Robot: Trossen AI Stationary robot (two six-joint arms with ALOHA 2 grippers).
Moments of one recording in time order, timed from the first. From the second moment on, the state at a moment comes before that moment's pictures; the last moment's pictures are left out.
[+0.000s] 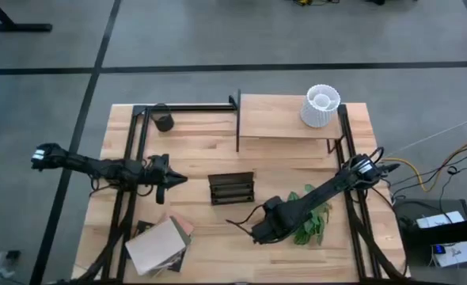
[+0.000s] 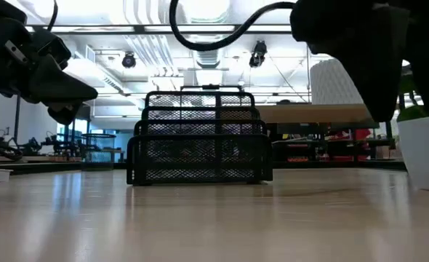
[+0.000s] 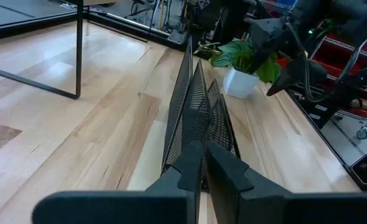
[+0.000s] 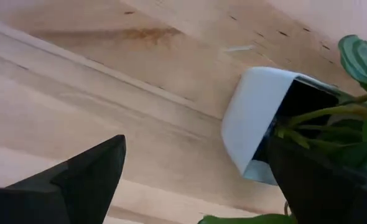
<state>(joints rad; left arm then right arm) -0.19 0.35 0.01 0.12 -0.20 -0.38 0.49 1.99 1.61 -1.28 -0.05 1.64</state>
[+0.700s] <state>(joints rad) -0.19 0.35 0.01 0.12 -0.20 -0.38 0.49 1.99 1.57 -1.27 -0.03 1.72</state>
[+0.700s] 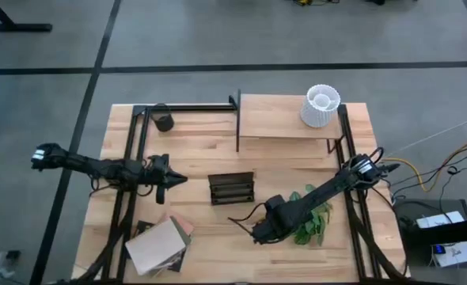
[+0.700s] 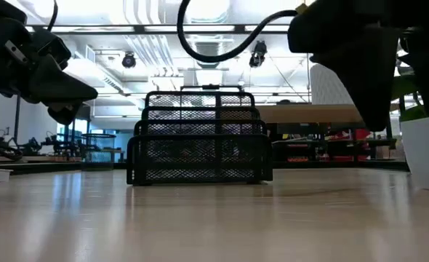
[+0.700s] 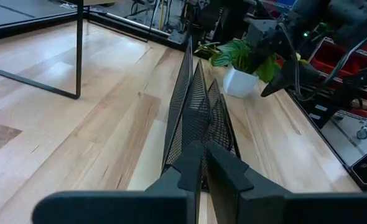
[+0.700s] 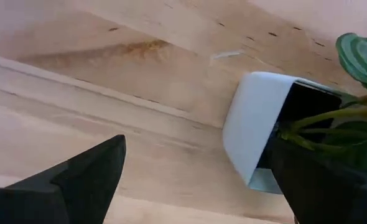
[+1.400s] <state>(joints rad) -0.19 0.35 0.01 0.12 -0.20 -0.38 0.49 1.99 1.54 -1.27 -0.03 1.69</state>
